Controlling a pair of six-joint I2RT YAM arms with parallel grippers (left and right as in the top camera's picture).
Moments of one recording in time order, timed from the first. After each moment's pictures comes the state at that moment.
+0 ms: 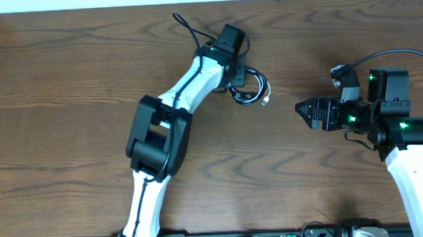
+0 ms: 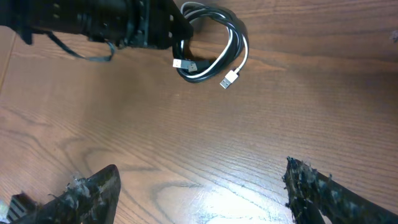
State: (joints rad) left arm -0.49 2.29 1.78 -0.69 0.04 -0.38; right arm -0.01 1.18 0.94 -0.70 -0.56 0.10
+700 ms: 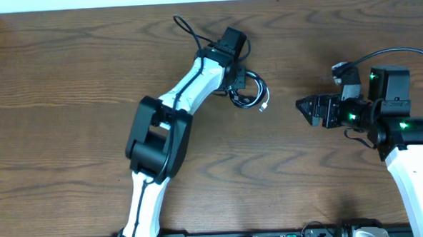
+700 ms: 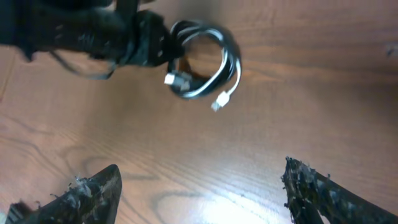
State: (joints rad) left arm -0.49 2.23 1.76 -0.75 0.07 -0.42; right arm -0.01 1.18 0.94 -0.64 -0.56 0.13
